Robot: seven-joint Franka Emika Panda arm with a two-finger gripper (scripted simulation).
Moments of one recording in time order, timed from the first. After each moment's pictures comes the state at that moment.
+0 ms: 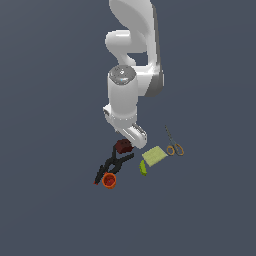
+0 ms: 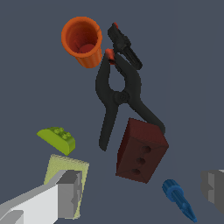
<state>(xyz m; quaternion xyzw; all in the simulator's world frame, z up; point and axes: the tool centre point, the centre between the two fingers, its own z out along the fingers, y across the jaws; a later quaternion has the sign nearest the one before) -0.010 -0.012 0.148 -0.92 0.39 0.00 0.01</state>
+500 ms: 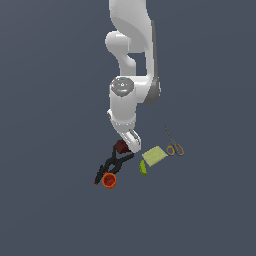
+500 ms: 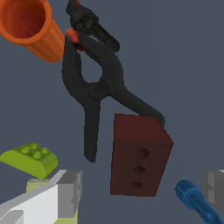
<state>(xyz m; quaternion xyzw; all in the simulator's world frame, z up) -0.027 -0.015 0.103 -0.88 0.48 0.00 0.00</state>
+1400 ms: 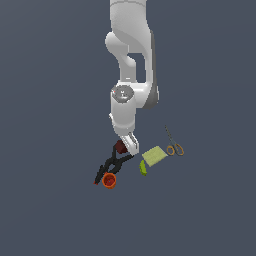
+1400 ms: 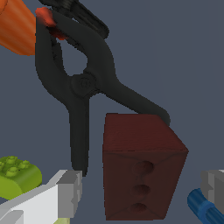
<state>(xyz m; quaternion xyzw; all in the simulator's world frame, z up) -0.034 -0.016 0.073 -0.86 0.51 0.00 0.00</state>
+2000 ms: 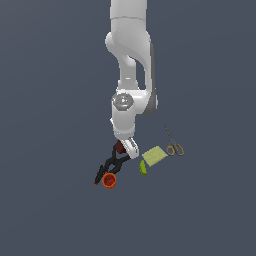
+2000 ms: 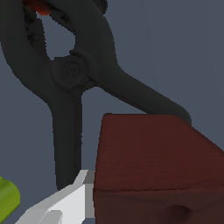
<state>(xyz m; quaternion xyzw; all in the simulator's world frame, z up) -0.034 -0.016 0.040 -0.86 0.51 0.00 0.00</state>
